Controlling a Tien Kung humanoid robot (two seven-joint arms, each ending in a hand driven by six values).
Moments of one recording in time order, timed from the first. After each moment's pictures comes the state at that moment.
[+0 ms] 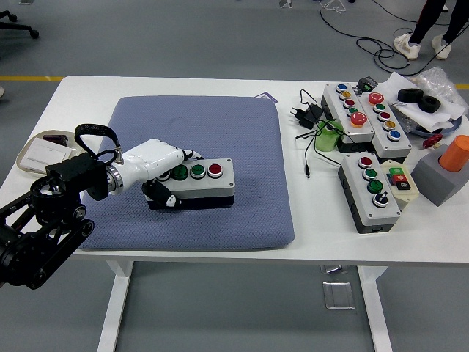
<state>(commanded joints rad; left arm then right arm) -0.61 0.33 -0.92 -1.18 2.27 -0.20 -0.15 0.03 -0.15 0.71 0.18 -0.50 -0.32 -0.09</state>
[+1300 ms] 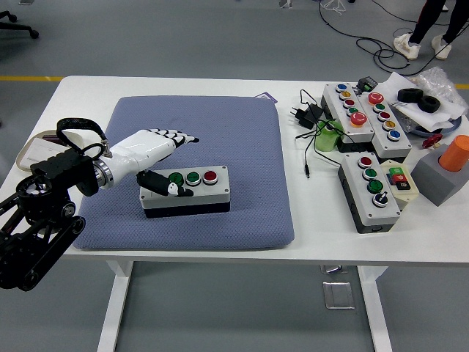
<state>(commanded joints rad) -0.54 0.34 -1.07 -1.28 2.27 -0.19 -0.15 0.03 -0.15 0.72 0.18 -0.51 -0.32 -0.10</state>
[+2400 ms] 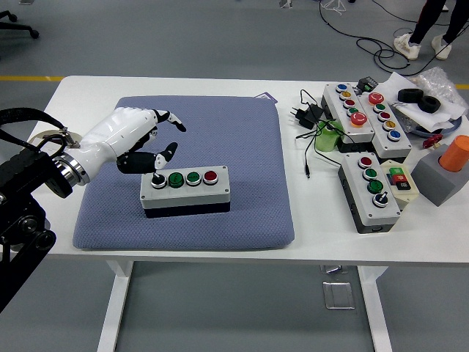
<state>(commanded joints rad) -0.39 0.41 -1.16 -1.64 2.07 -0.27 0.05 0.02 -0.15 0.71 0.18 -0.50 -0.32 -0.10</state>
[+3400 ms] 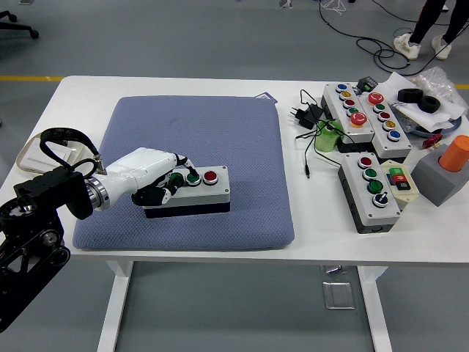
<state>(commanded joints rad) -0.42 0.39 -1.06 -1.61 2.07 -0.37 0.12 0.02 -0.15 0.71 0.18 -0.50 -0.31 -0.10</state>
